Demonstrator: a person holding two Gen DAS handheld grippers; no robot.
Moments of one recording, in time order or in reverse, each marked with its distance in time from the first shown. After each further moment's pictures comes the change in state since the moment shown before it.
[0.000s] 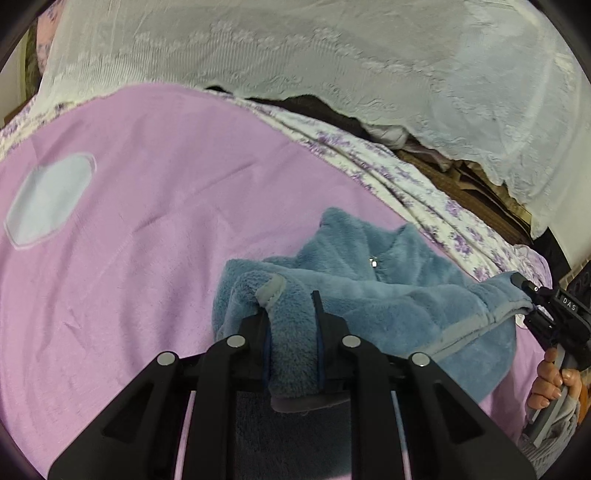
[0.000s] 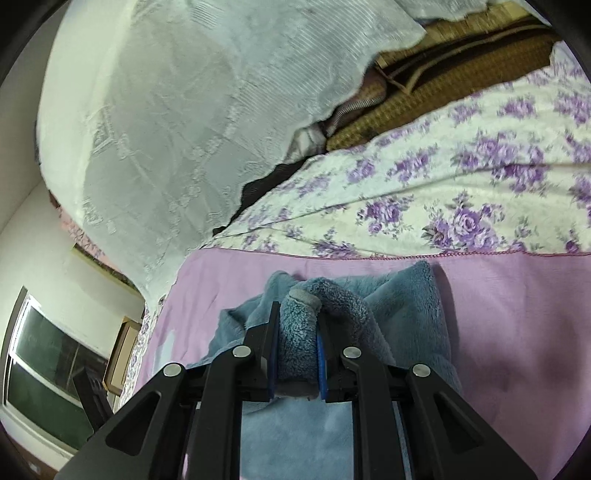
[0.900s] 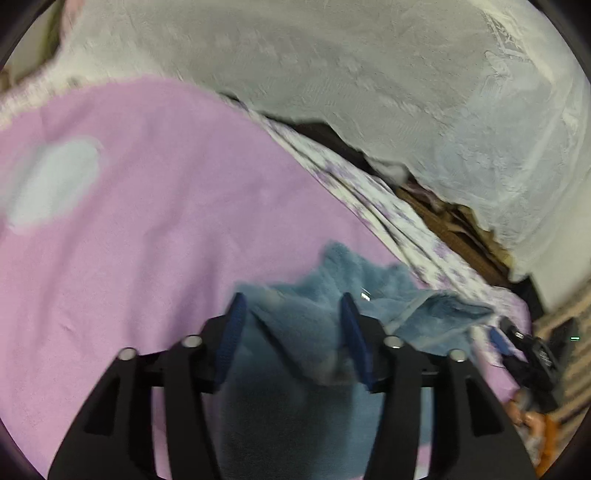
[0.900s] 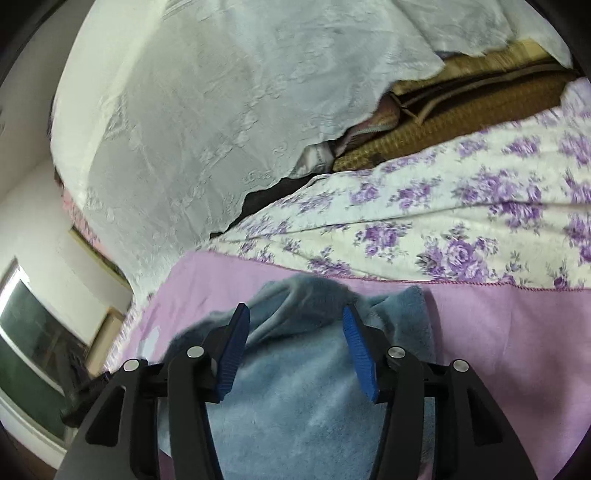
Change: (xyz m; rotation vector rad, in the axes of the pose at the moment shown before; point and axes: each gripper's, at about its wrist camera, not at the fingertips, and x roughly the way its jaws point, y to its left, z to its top) left arm -0.026 0.019 0.010 -0.106 -0.115 -0.038; right arm -0.013 0.019 -0.011 -0.222 -0.075 -0.038
